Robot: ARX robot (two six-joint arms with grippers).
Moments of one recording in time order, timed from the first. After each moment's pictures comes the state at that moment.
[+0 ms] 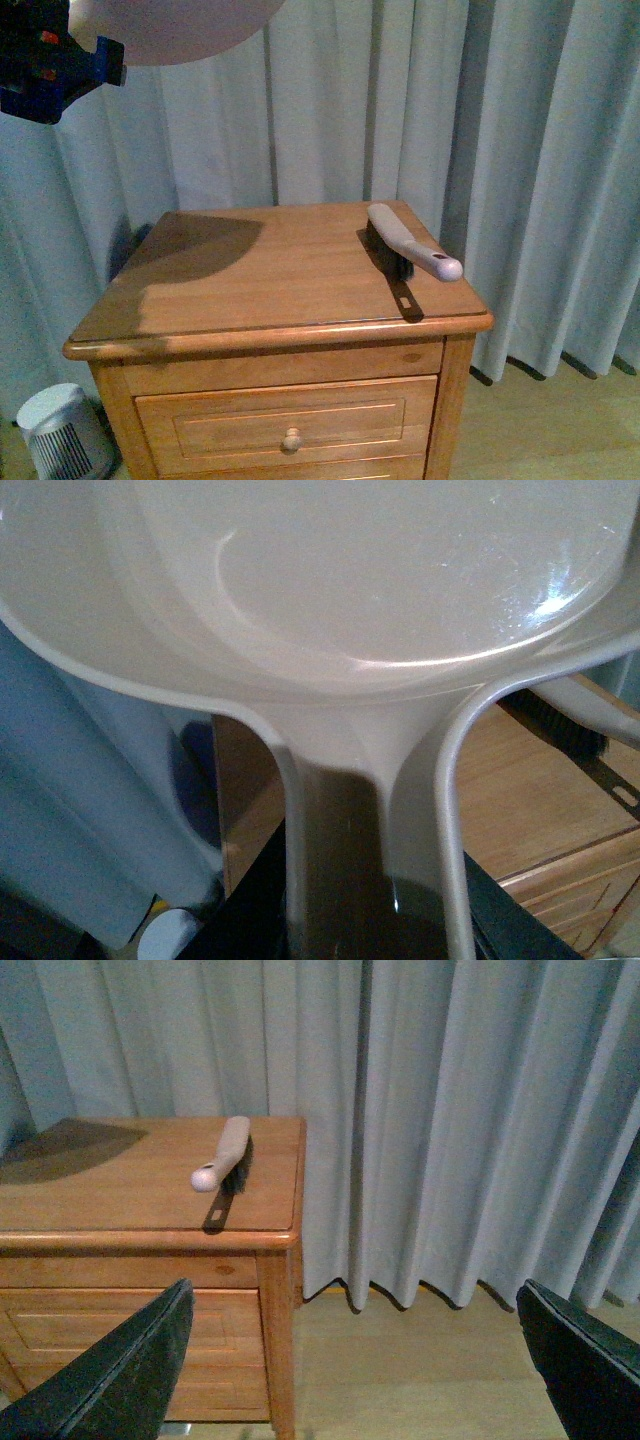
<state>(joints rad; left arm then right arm) -0.24 1.37 0.93 0.29 -0.03 0.24 0.00 0.00 0.02 0.00 0.00 0.00</state>
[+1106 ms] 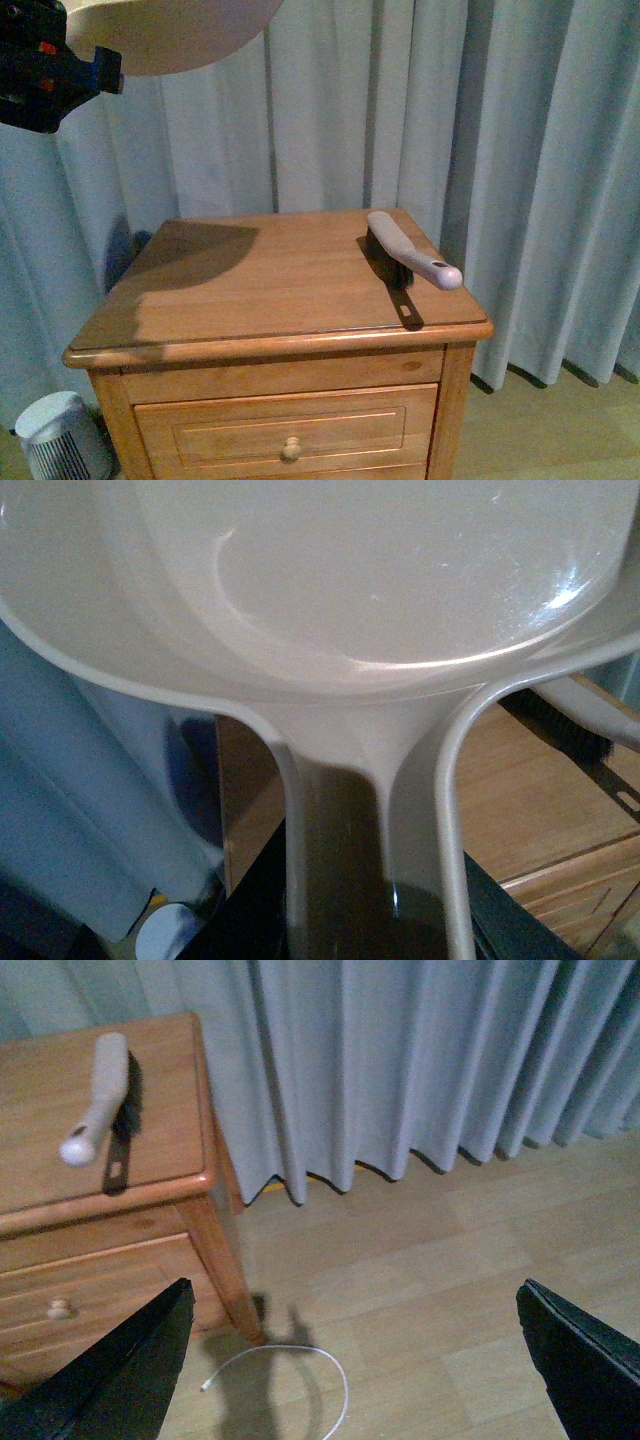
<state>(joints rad) -0.23 1.37 0.93 0.29 -0.03 0.22 0.04 0.62 0.36 -0.07 0.24 0.14</state>
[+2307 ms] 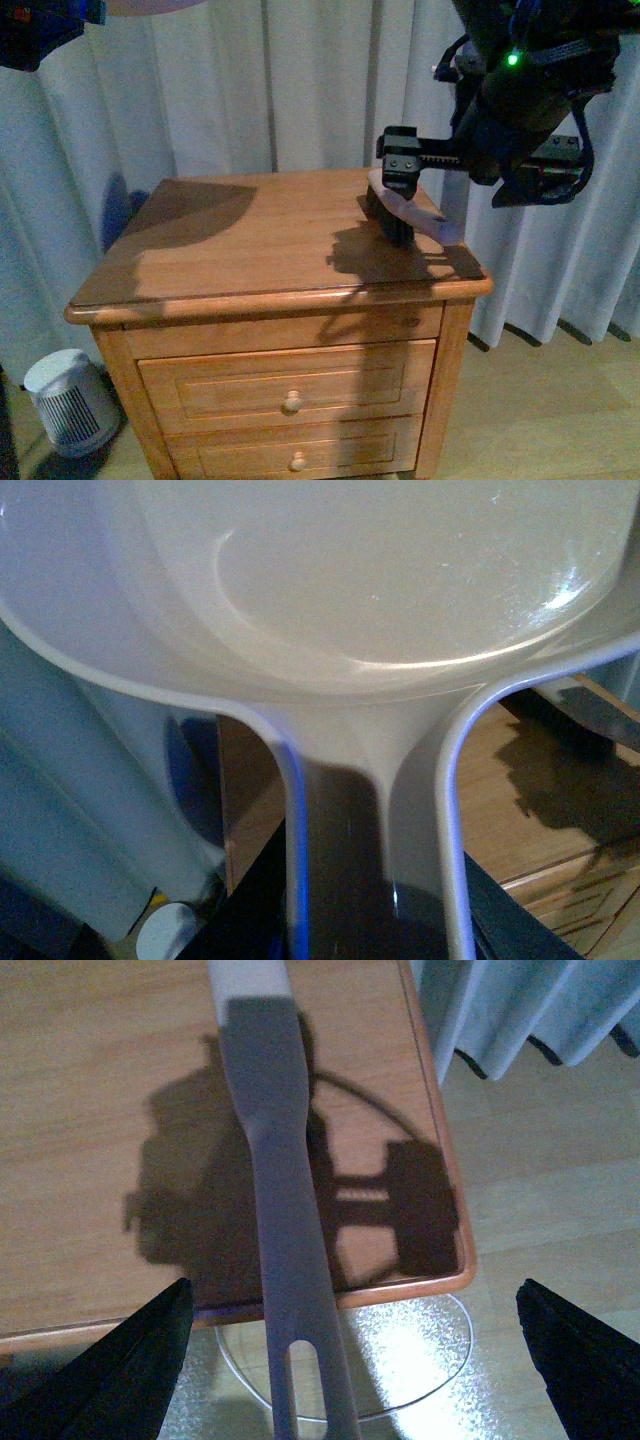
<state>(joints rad) -0.23 1.37 0.93 0.29 -0.04 0.22 0.27 2.02 1.58 -0.33 0.21 0.33</state>
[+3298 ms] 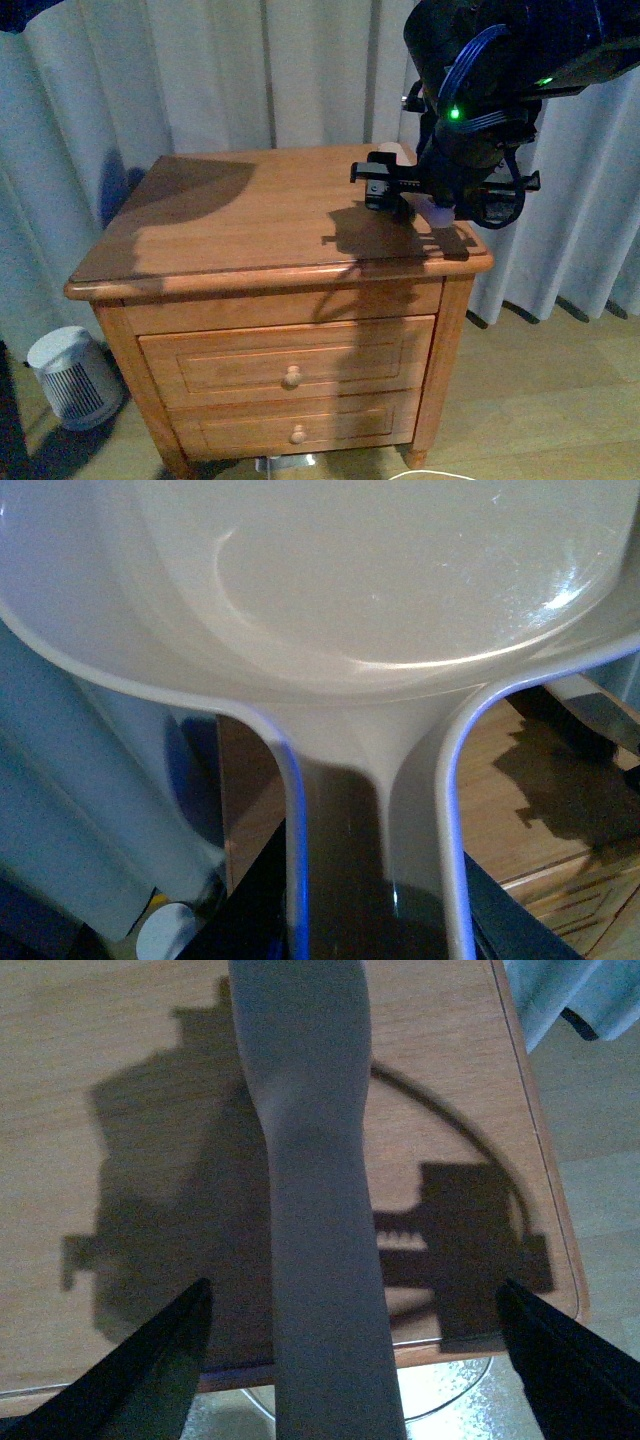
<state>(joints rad) -0.23 1.37 0.93 0.29 -0.04 0.22 0.29 2.20 1.67 -0.25 0.22 0.35</state>
